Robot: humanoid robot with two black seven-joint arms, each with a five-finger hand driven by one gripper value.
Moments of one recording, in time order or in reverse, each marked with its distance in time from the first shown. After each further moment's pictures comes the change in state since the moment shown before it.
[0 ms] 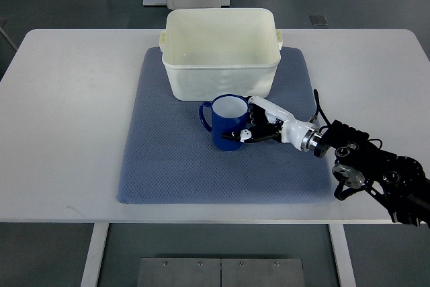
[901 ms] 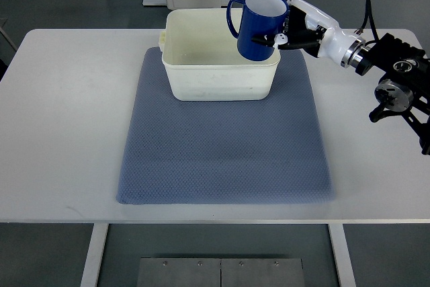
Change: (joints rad) left arm 0.000 0.000 0.000 0.000 0.000 0.000 0.000; right arm 0.208 -0.128 0.236 0.031 0.063 0.088 -0.179
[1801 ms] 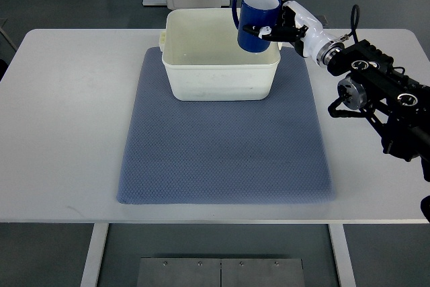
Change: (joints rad) left arm 0.000 0.000 0.000 0.000 0.000 0.000 0.000; right arm 0.028 0.178 -0.001 -0.143 0.026 -0.306 -0.125
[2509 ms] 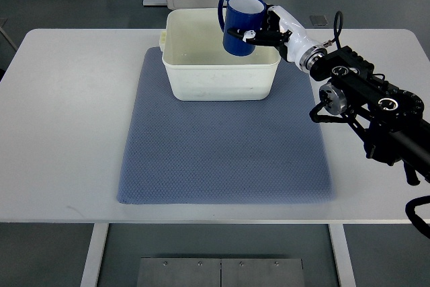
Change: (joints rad) left arm 0.000 0.000 0.000 0.000 0.000 0.000 0.000; right arm -0.004 0.060 -0.003 0.000 0.002 -0.055 0.011
